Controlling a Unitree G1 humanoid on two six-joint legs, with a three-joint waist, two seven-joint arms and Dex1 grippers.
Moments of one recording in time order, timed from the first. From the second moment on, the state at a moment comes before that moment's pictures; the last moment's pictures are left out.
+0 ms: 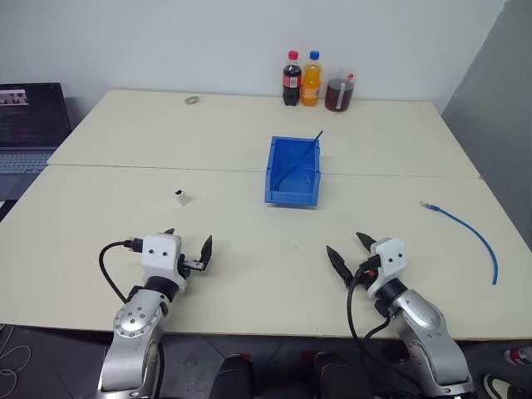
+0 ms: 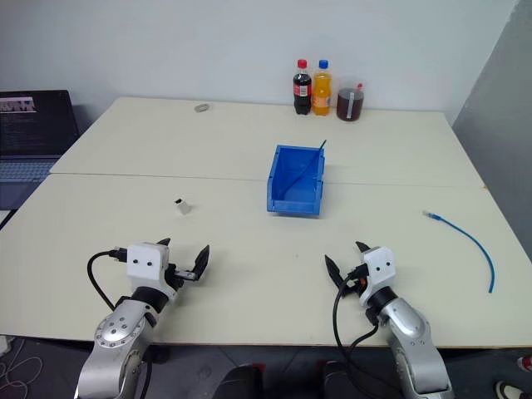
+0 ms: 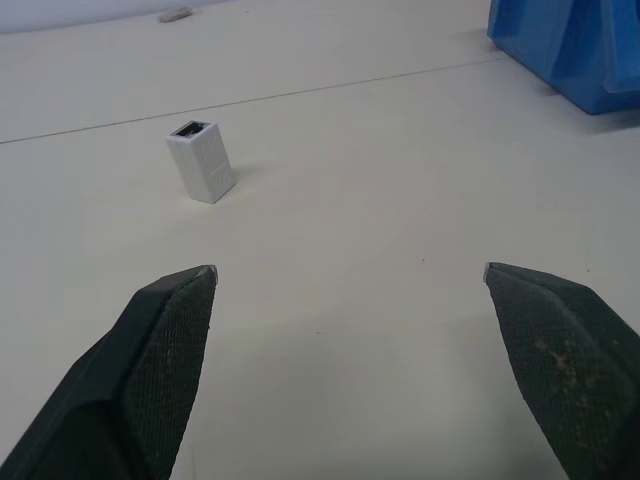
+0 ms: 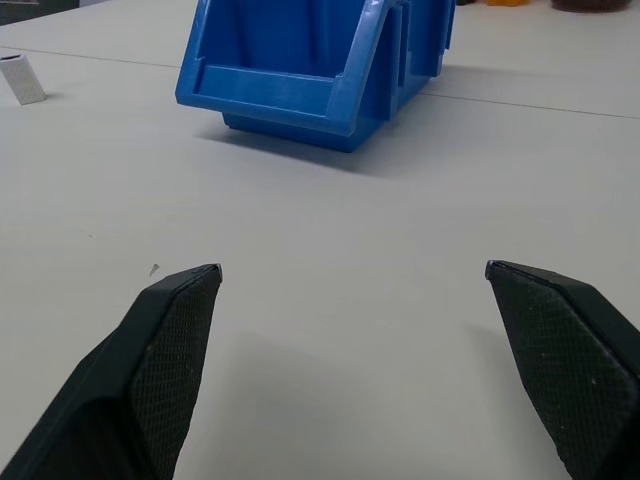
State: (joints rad) left arm 0.12 0.29 0.16 -0.28 -0.14 0.21 -0.24; right arm 0.09 -0.21 0.06 -0.26 0.18 0.16 0.39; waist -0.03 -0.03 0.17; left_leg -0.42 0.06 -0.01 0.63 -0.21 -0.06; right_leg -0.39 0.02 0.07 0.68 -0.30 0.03
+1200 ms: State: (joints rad) left arm -0.07 0.47 0.03 -0.28 -0.38 0.23 -0.76; right arm 0.13 -0.23 -0.02 -0.33 0.18 0.16 0.33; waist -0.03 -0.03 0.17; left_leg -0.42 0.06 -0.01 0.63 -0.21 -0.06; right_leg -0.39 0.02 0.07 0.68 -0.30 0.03
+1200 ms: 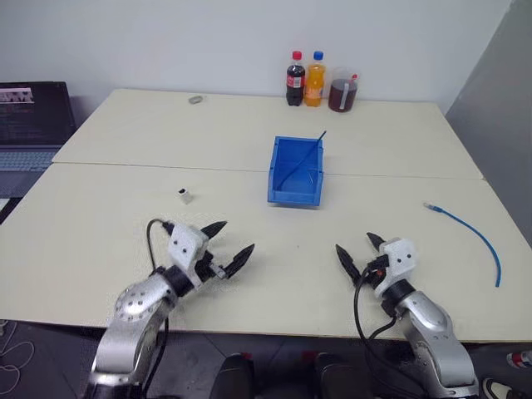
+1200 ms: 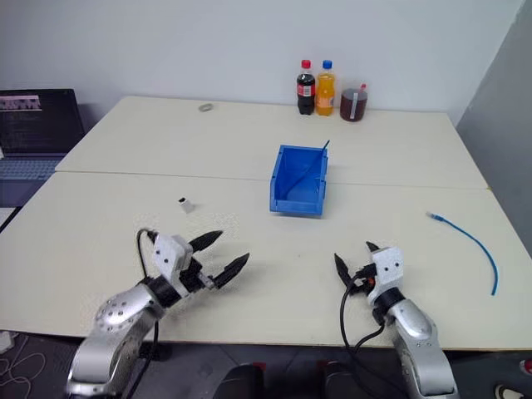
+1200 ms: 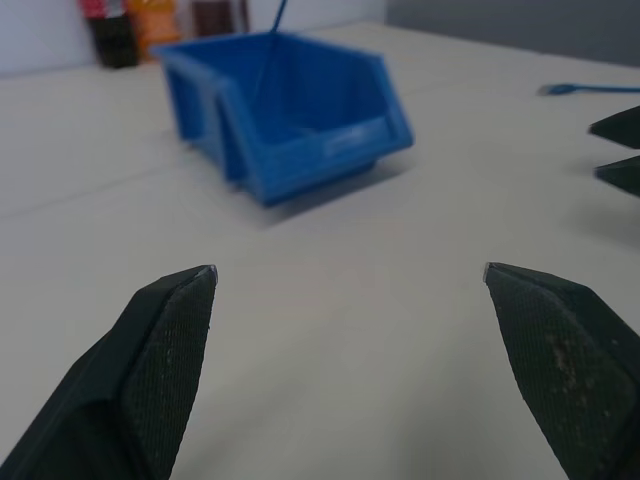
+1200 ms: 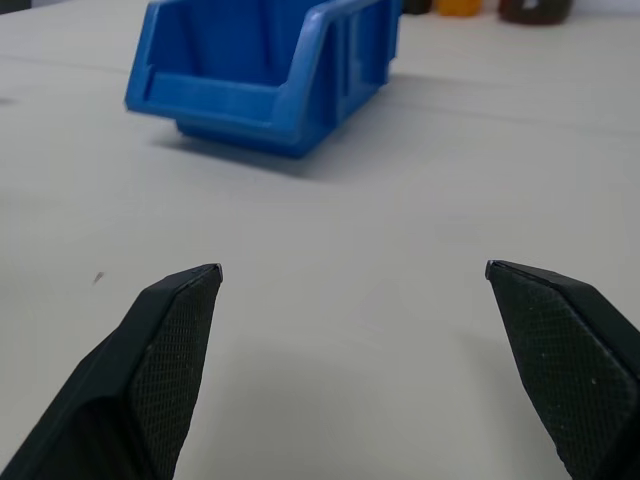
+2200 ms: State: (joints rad) left arm -0.40 0.50 -0.28 -0.11 -0.39 0.33 -1.17; right arm -0.38 -0.89 -0.31 0.65 0.26 0.53 0.63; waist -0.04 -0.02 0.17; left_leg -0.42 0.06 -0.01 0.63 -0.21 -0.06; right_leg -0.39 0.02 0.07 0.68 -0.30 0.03
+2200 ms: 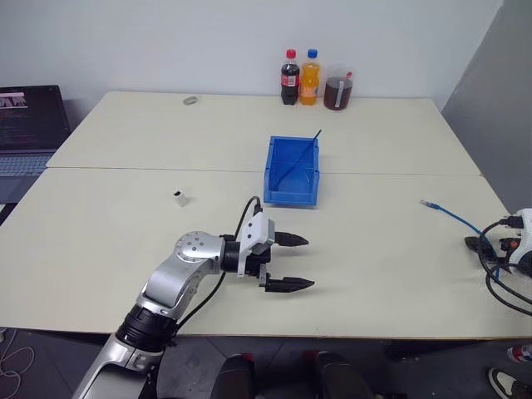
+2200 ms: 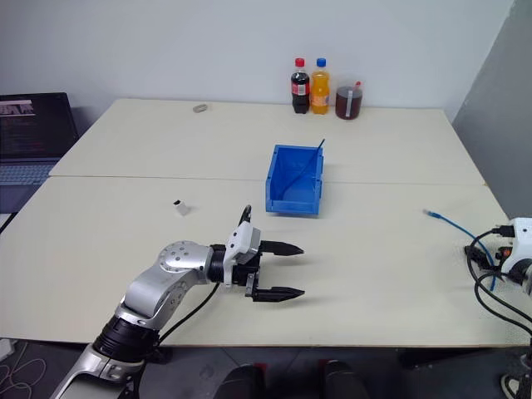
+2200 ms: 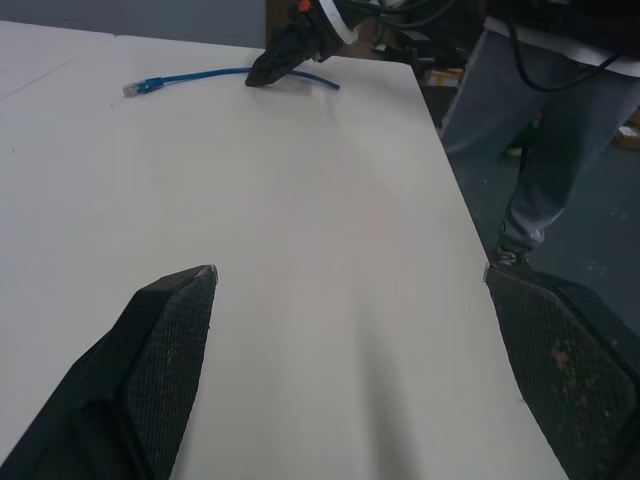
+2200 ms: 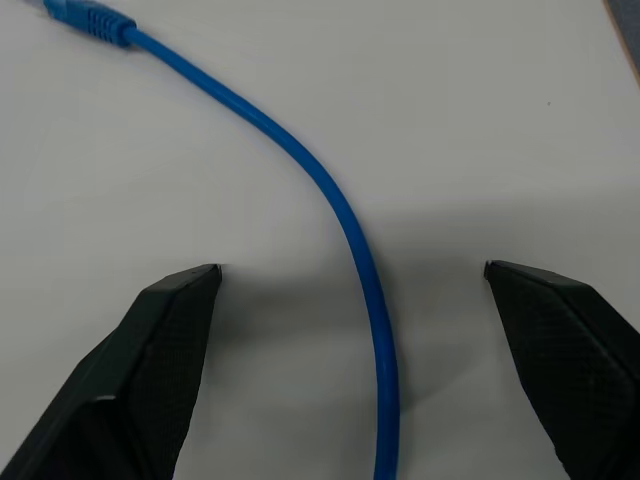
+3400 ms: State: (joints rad) left arm -0.07 0.76 -0.10 -0.12 -0.35 0.29 -1.21; right arm -0.26 -0.85 -0.02 -0.04 0.18 0.34 0.95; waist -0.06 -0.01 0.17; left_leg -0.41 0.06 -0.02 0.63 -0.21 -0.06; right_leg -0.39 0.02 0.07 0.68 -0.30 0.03
